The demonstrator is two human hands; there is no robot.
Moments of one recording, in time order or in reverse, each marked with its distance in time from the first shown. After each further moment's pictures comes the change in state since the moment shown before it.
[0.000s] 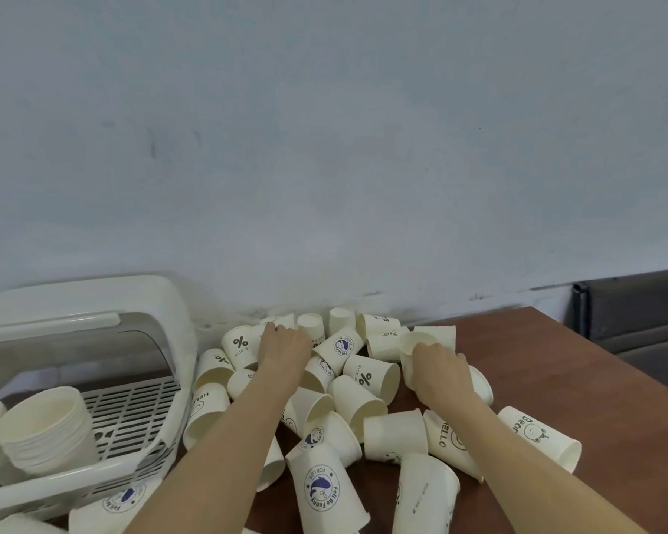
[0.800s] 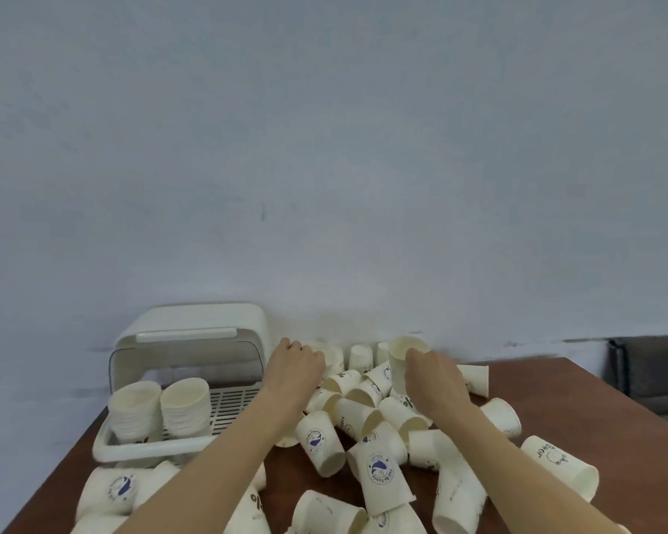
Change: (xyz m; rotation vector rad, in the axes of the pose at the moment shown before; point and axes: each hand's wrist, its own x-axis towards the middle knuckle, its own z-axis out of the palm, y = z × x) left_hand -0.137 -0.083 -0.060 0.004 0.225 -0.034; right_hand -0.076 -0.078 -0.127 0.098 0.118 -0.212
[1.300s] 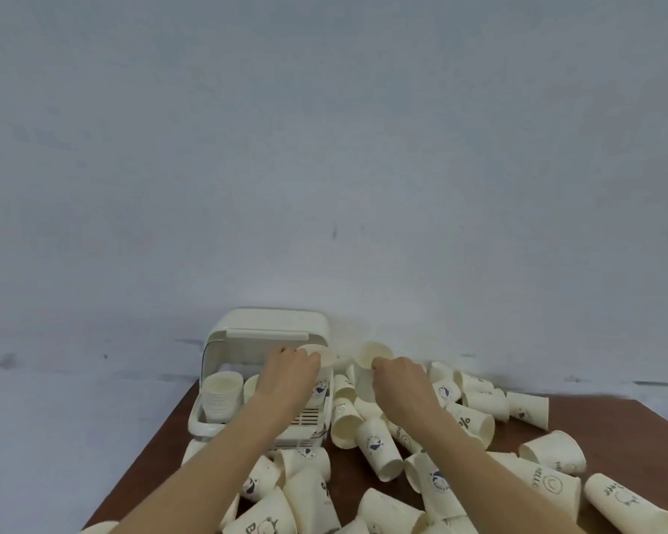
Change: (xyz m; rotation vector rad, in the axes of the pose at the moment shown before) left_hand -0.084 -0.088 -0.015 -0.122 0.011 -0.220; right_hand -0.016 -0.134 -0.032 0.097 0.029 -0.294
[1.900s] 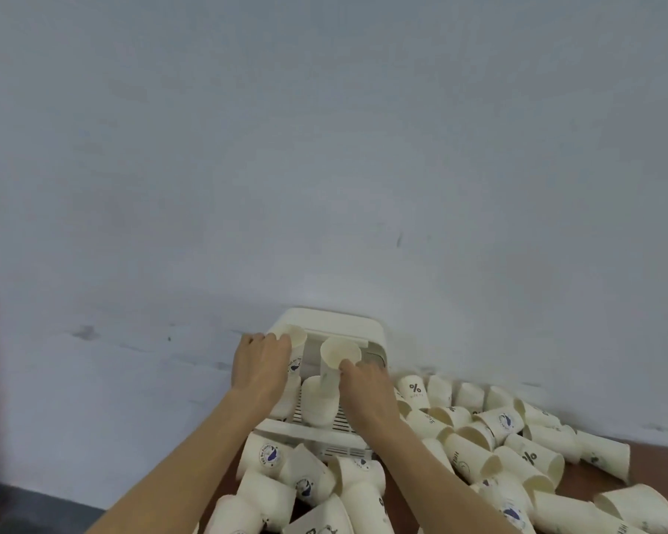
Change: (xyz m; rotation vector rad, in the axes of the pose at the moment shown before) left_hand -0.039 -0.115 0.018 -0.029 0.072 -0.374; right_hand 0.043 -0.131 0.043 0.129 0.105 -0.151
